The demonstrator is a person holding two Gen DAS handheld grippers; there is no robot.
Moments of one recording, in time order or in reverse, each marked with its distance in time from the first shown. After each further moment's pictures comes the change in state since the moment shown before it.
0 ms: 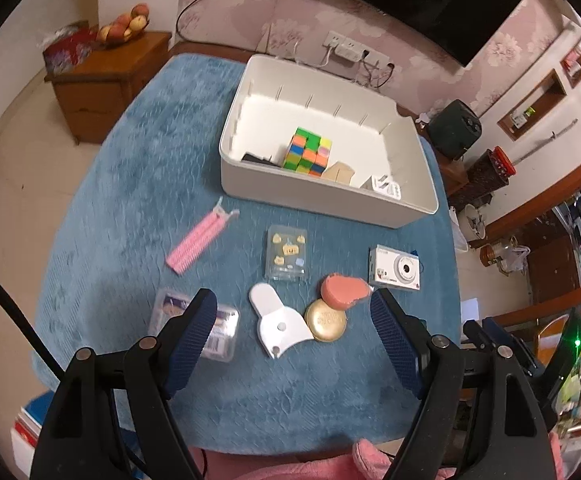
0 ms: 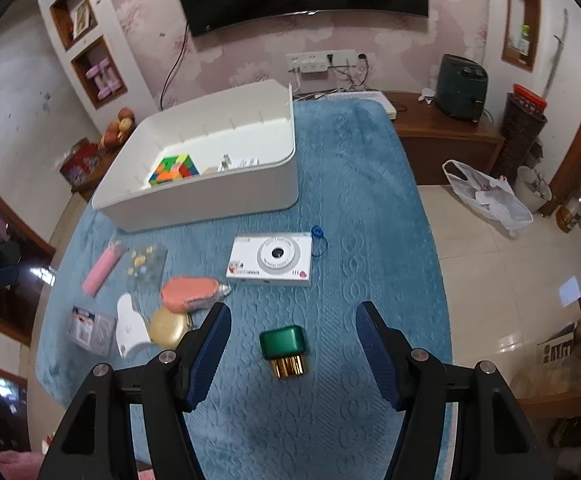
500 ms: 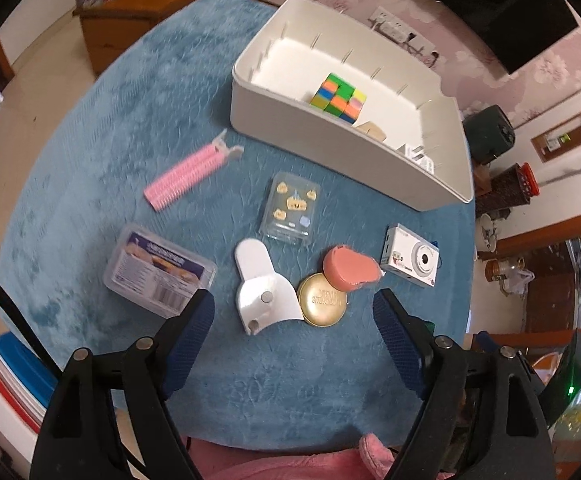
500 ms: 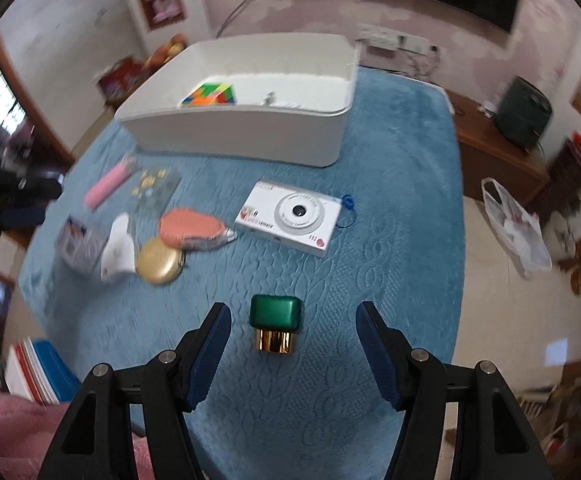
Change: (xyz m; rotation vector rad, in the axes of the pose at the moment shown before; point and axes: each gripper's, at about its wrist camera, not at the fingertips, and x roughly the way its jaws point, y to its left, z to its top) left arm 0.055 -0.004 -0.019 -0.190 0.108 0.033; right arm 0.031 0.011 -0.005 -0.326 0.150 0.052
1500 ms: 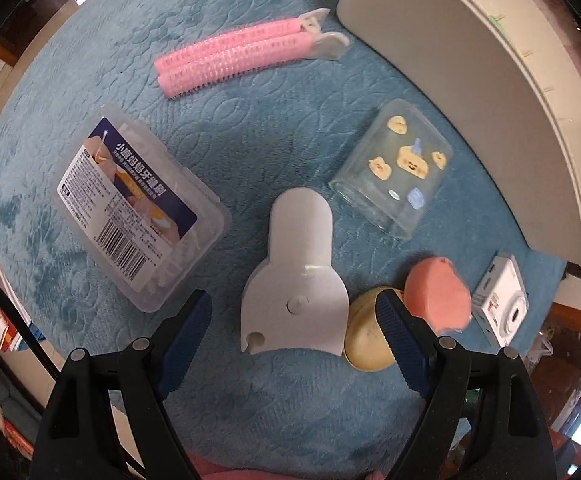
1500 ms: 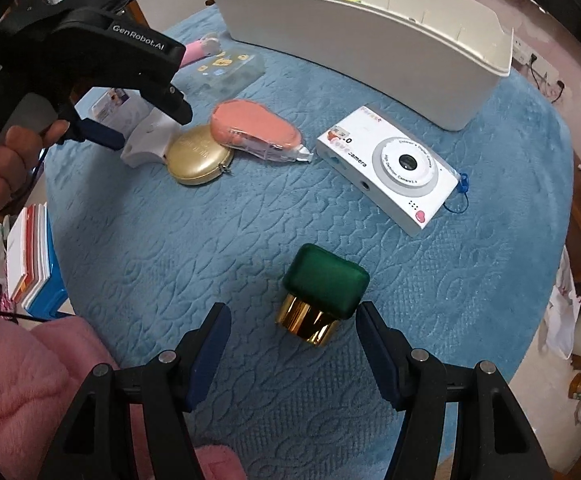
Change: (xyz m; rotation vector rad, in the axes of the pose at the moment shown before) left arm 0.100 0.022 0.000 -0.367 0.198 0.235; right arm 0.065 0.017 -0.008 -0.333 0.191 0.174
